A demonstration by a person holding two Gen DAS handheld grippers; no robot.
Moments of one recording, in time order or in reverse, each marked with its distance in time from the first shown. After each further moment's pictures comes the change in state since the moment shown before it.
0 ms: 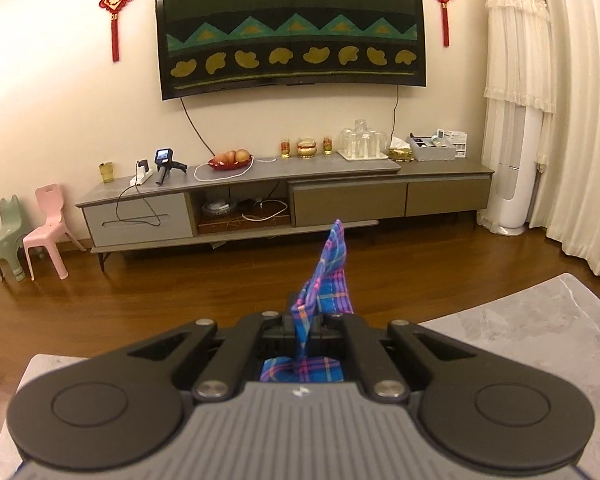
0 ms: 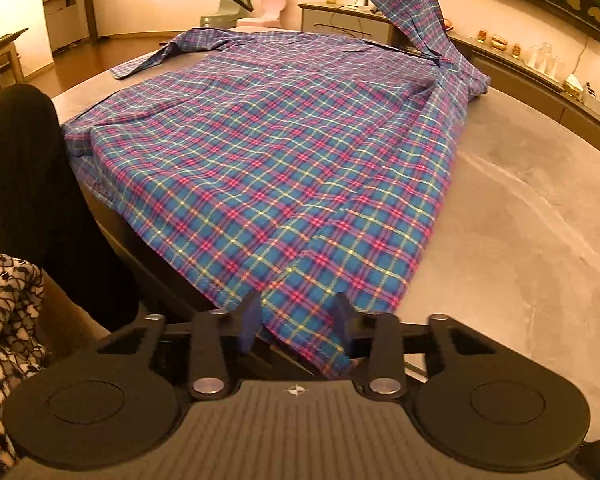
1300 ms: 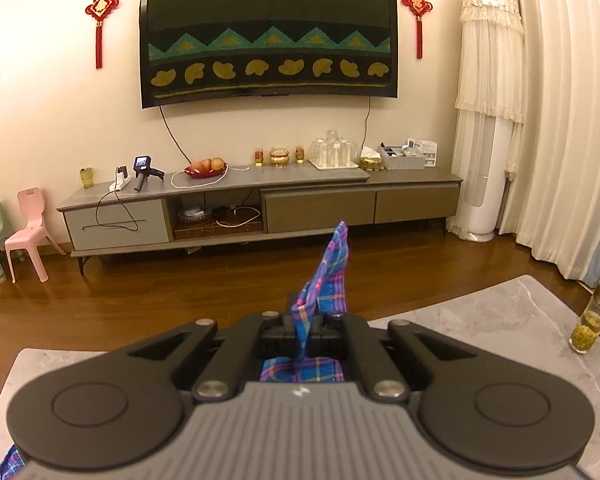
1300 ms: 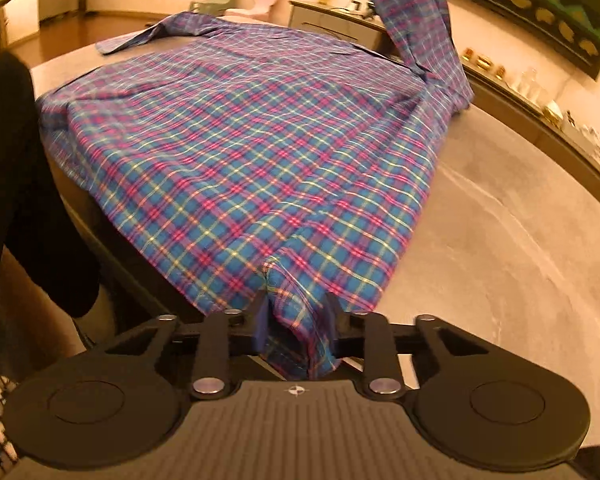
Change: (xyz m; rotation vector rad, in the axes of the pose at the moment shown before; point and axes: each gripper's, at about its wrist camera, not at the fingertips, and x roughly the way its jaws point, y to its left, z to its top) left arm -0.054 -0.021 -0.007 -0.004 -0.023 -0.077; right arm 0.004 0.008 0.002 -0.084 0.015 -0.124
